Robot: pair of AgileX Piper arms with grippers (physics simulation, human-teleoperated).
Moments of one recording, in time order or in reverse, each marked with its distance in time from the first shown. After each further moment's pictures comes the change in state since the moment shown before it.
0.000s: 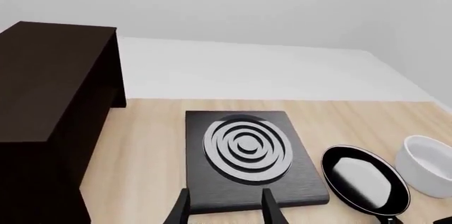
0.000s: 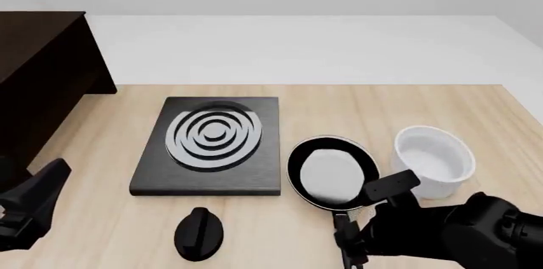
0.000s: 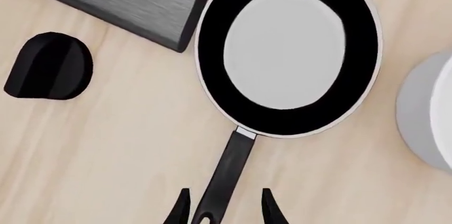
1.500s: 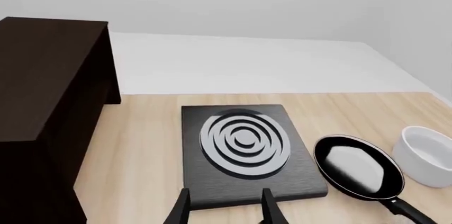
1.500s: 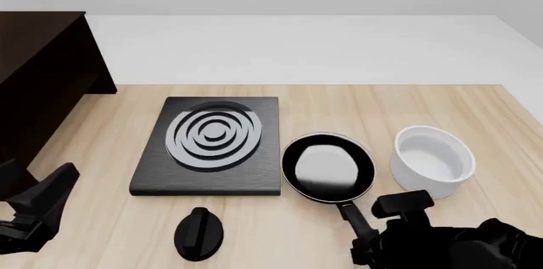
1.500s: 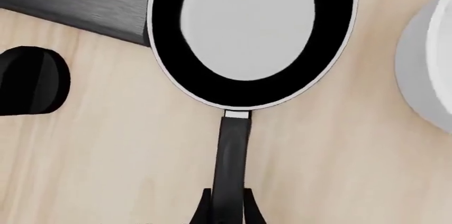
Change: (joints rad) left arm -0.023 0.010 0.022 -0.011 0.009; right arm -0.066 0.011 0.139 -0.154 -0.047
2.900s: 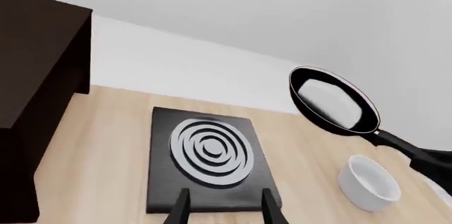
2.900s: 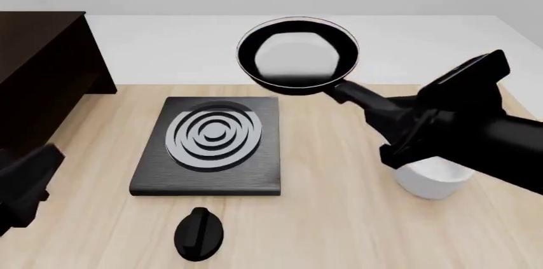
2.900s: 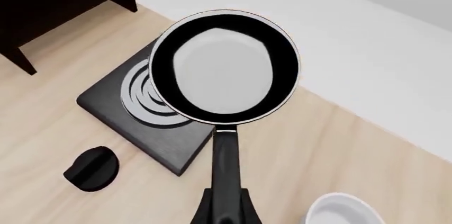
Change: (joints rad) left arm -0.050 0.019 -0.118 0.072 -0.220; right arm -0.044 -0.280 -0.466 0.143 -0.319
